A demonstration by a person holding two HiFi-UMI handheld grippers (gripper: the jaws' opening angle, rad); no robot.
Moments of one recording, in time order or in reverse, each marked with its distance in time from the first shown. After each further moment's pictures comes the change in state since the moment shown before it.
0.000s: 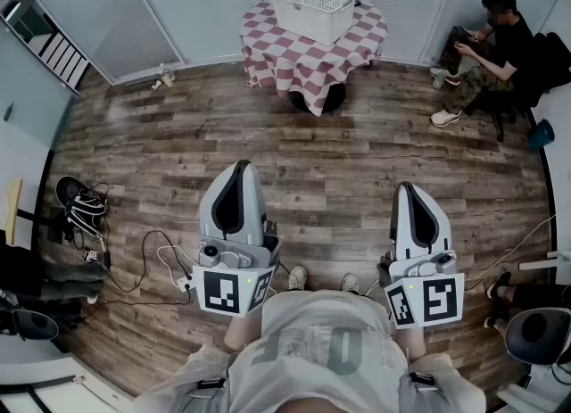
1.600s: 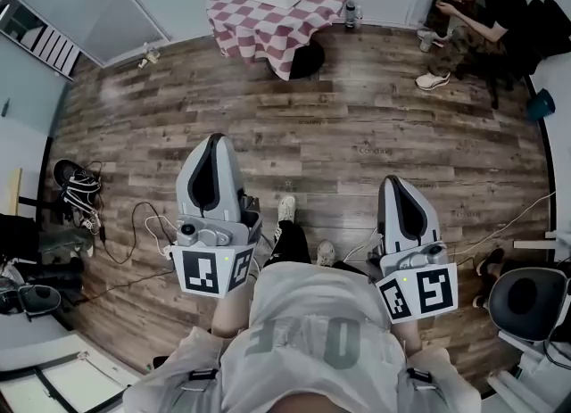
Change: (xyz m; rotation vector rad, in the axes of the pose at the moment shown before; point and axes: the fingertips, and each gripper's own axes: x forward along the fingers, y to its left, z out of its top) left arm 0.027 -0.169 -0.025 0.034 0.046 0.009; right arm -0.107 -0.148 -0.039 0.164 0.083 0.037
